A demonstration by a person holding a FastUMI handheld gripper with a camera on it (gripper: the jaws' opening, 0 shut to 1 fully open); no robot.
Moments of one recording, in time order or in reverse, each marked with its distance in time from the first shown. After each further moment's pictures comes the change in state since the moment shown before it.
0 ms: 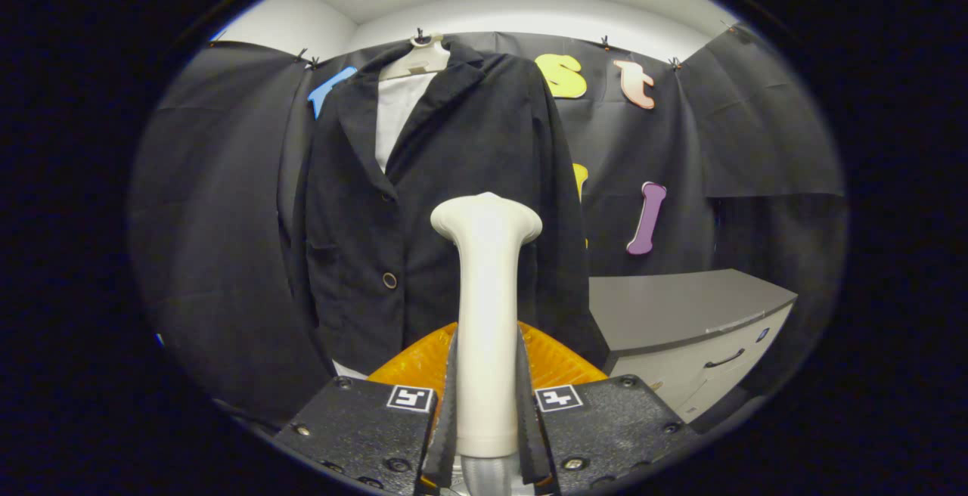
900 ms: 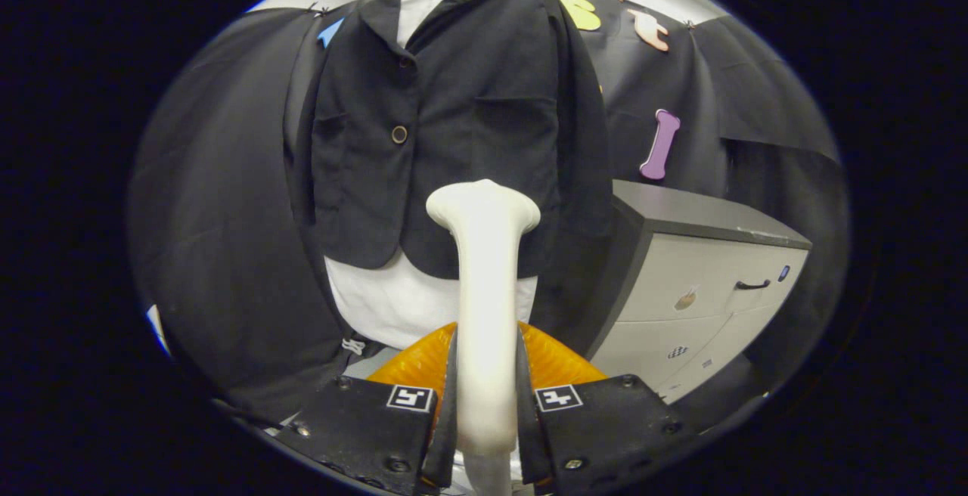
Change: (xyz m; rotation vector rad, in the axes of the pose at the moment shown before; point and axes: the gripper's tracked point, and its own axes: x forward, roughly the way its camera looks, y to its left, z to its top) arm -0.008 0.008 -0.151 -0.030 0.274 0.018
